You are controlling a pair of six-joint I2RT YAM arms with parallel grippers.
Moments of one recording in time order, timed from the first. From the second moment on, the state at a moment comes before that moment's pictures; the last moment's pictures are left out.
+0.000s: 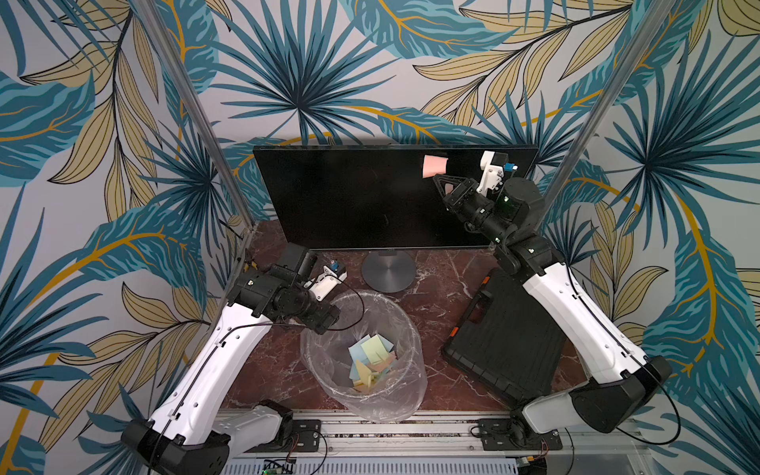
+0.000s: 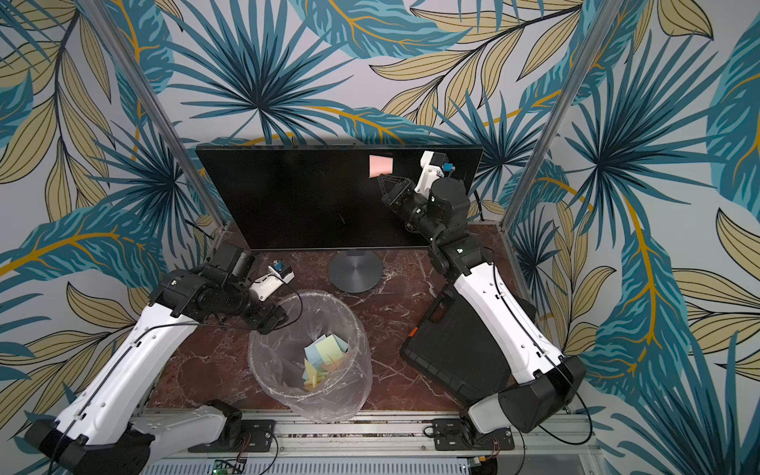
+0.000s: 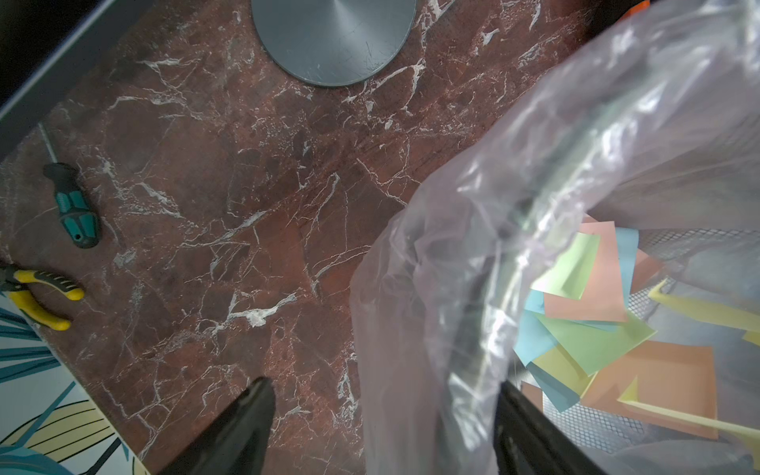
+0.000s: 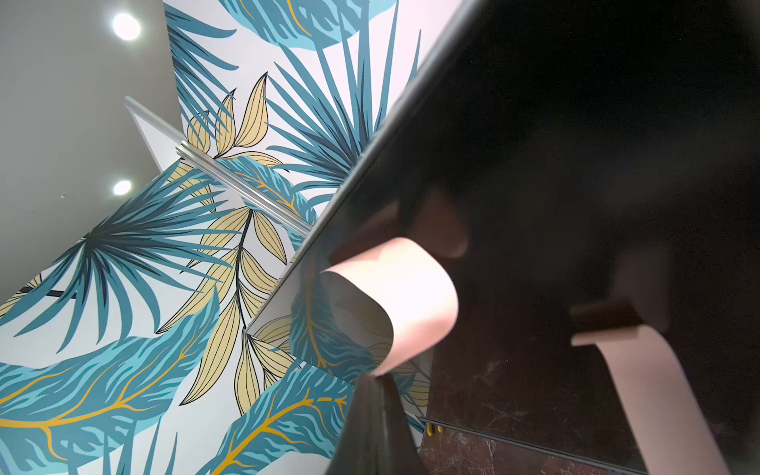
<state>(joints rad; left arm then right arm) -0.38 1.18 1.38 -1.31 0.14 0.29 0.43 1.47 1.65 -0.08 -0.15 0.95</state>
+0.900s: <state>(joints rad) -0.38 1.18 1.39 -1.31 0.14 0.29 0.43 1.49 1.62 -0.05 -0.14 1.03</state>
